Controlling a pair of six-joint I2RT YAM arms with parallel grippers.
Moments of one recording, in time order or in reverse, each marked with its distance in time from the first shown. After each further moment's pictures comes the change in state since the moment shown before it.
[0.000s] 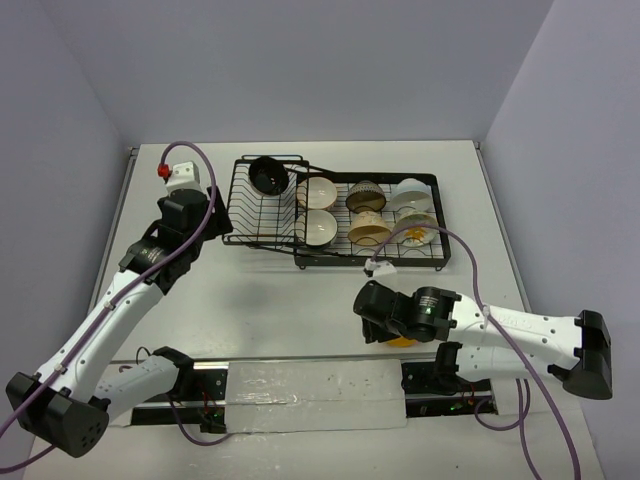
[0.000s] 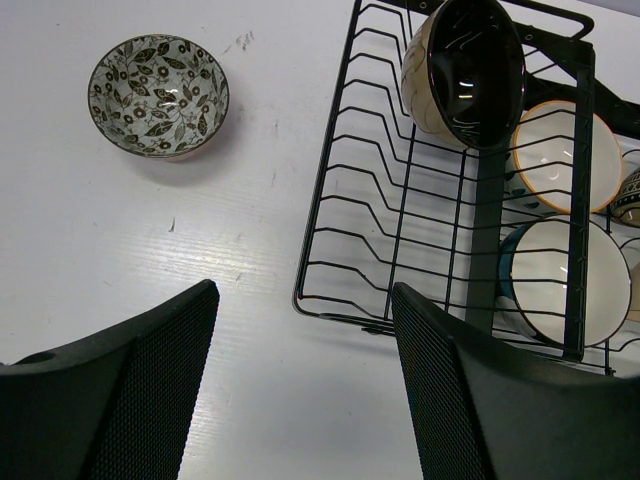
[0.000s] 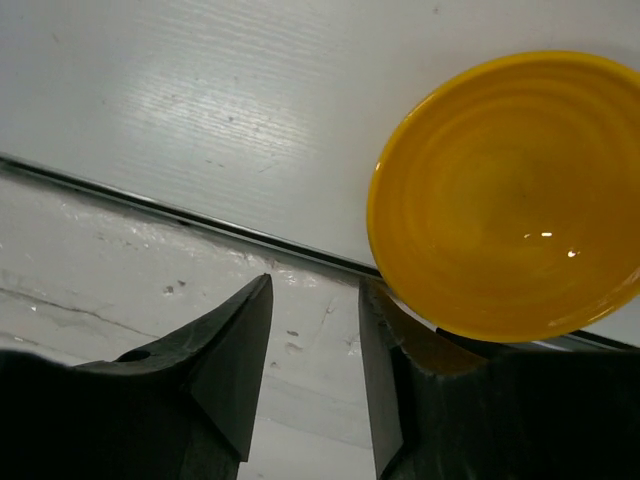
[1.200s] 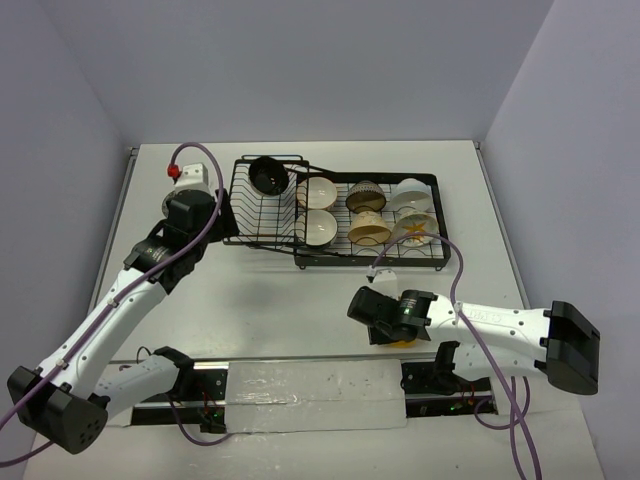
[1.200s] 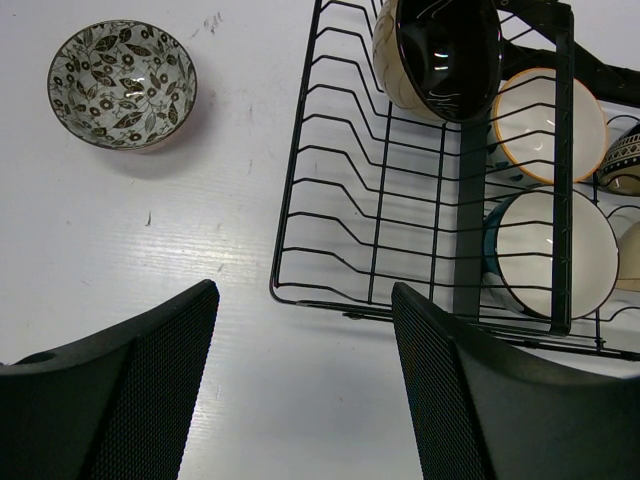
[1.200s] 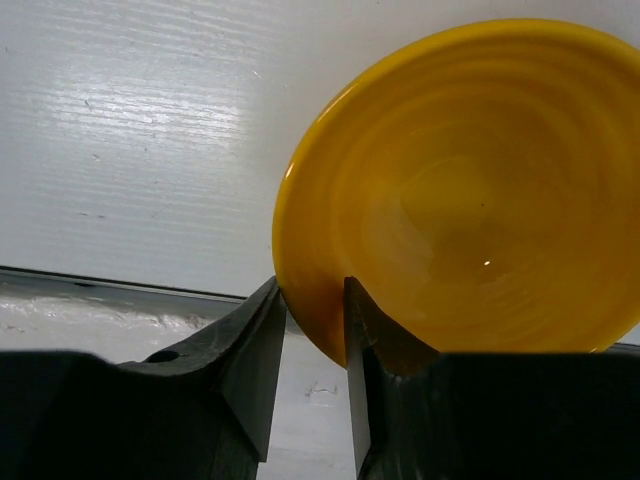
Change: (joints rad) left arm -0.029 0.017 -0.002 0.000 0.033 0.008; right arm -0.055 0.109 -0.133 0.078 0.038 0.076
